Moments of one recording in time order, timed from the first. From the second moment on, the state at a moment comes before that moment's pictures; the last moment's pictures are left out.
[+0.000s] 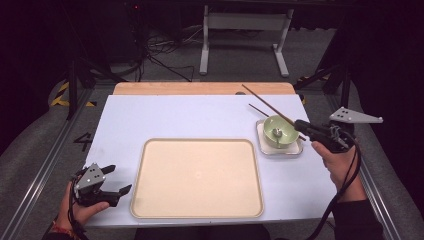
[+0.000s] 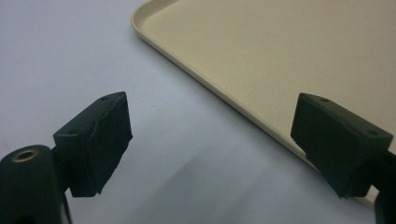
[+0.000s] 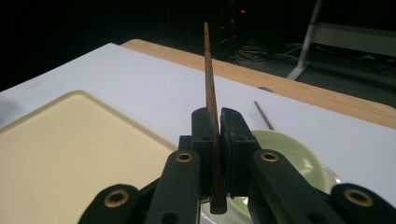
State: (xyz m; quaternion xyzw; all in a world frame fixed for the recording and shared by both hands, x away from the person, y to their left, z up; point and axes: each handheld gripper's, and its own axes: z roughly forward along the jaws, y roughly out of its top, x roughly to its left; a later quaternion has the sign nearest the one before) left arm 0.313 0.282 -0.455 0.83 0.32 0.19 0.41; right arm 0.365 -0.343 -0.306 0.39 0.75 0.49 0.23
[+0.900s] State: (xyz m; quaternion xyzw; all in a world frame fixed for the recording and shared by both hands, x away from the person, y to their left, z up) left arm 0.314 0.283 -0.454 0.83 0.32 0.21 0.40; right arm 0.328 -0.255 -0.399 0.34 0.81 0.46 0.14
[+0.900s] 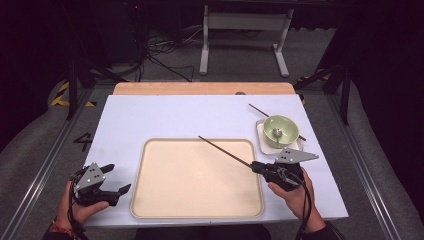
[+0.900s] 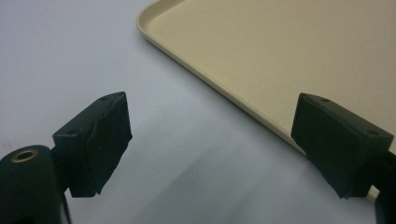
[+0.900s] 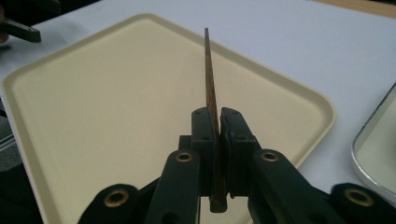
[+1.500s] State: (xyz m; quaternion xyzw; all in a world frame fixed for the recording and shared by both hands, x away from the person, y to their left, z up) left arm 0.317 0.283 -0.457 0.83 0.33 0.21 0.40; right arm 0.341 -0.235 -0.440 0.34 0.83 0.42 0.10
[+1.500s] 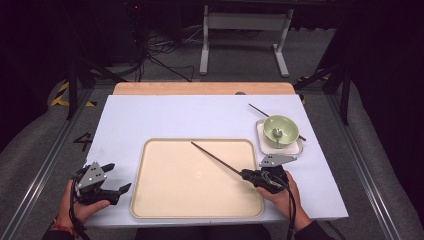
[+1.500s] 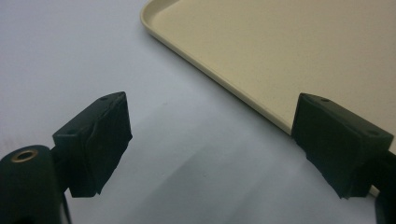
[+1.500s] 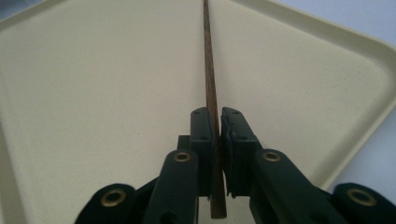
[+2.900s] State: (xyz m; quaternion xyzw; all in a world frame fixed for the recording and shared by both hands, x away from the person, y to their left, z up) left arm 0.315 0.279 -0.459 0.84 0.32 0.21 0.39; right arm 0.329 -0.344 -0.343 0.39 0.73 0.47 0.31
